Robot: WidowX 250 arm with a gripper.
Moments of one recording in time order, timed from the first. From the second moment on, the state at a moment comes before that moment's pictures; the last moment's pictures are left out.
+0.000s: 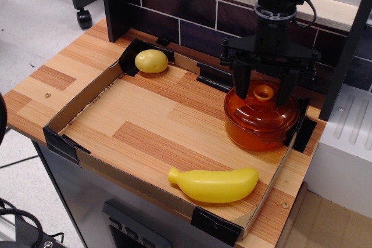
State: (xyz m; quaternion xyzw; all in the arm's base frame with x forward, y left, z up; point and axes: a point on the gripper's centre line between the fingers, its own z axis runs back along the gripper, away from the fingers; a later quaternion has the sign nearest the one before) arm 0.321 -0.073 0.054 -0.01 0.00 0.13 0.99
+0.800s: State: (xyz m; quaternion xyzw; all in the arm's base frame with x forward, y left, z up) arm 0.319 -0.054 0.122 -0.09 0.01 0.17 0.98
